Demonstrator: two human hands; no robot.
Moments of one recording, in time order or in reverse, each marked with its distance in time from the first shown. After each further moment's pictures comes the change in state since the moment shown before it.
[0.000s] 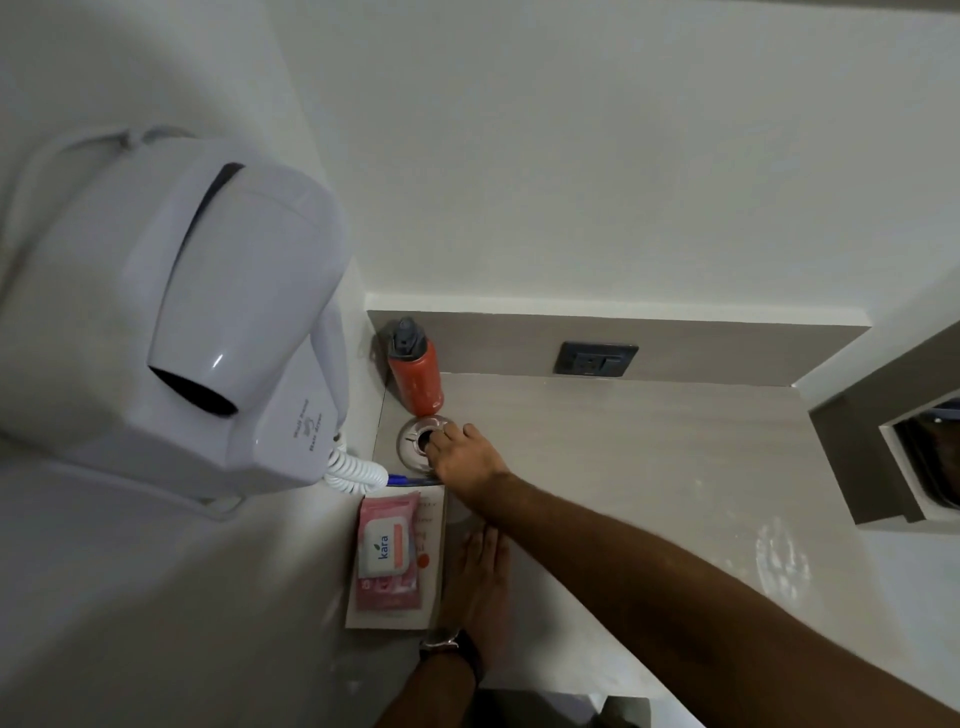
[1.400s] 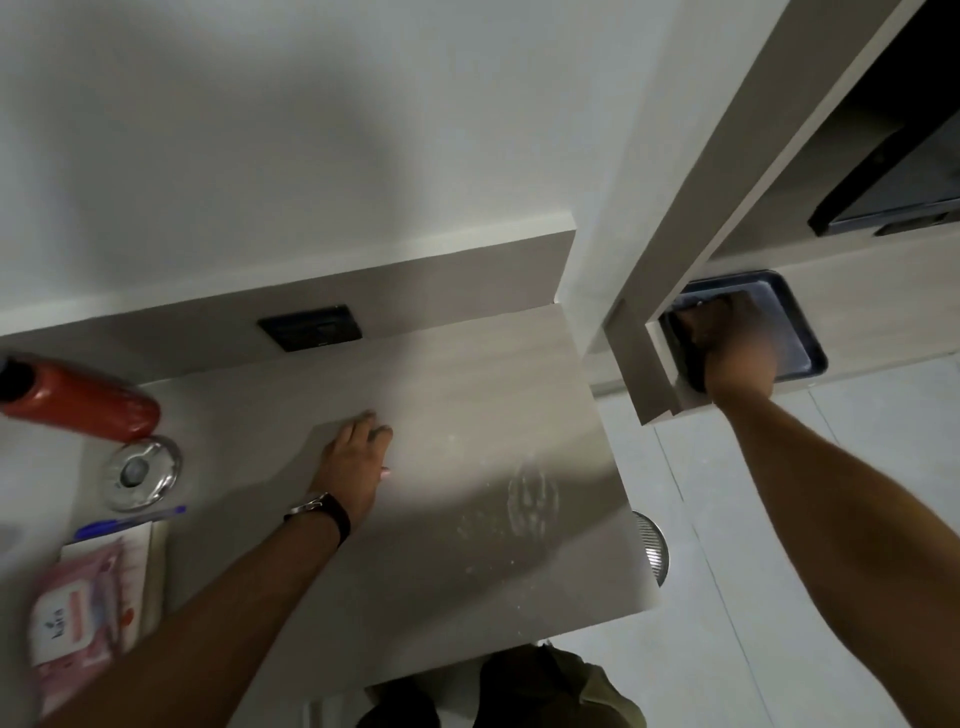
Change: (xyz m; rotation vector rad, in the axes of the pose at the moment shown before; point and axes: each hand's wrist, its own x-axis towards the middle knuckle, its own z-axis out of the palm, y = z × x) left_hand 0.197 0.170 -0.010 0.105 0.047 0.032; right_hand -0.460 0.501 0.193 0.698 0.188 1.600
